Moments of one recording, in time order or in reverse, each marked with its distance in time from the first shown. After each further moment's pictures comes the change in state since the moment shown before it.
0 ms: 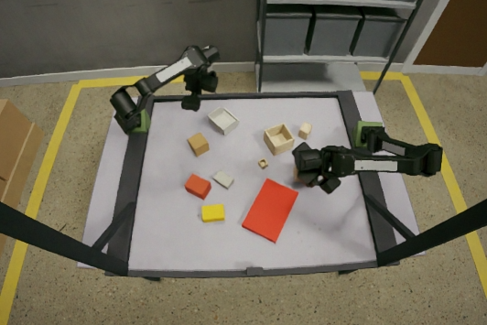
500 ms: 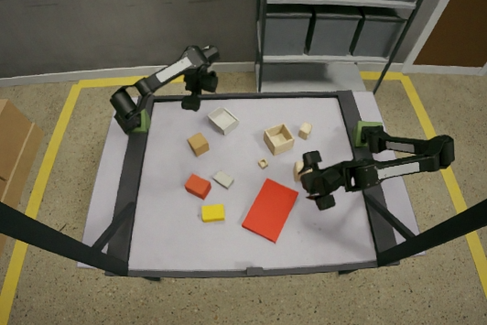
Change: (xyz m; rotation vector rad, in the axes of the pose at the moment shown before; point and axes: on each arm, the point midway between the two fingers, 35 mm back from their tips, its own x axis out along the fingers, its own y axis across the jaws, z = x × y) left arm 0.000 0.000 0.000 0.000 0.000 0.000; right arm -0.023 0.023 0.045 0.385 -0.264 -0.193
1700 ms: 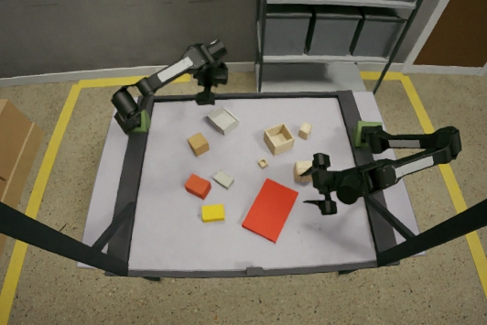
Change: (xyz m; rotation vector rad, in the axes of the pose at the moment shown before) left arm -0.008 0.030 0.054 -0.008 -0.234 0.103; right arm -0.036 0.014 0.029 0.212 -0.305 -0.048
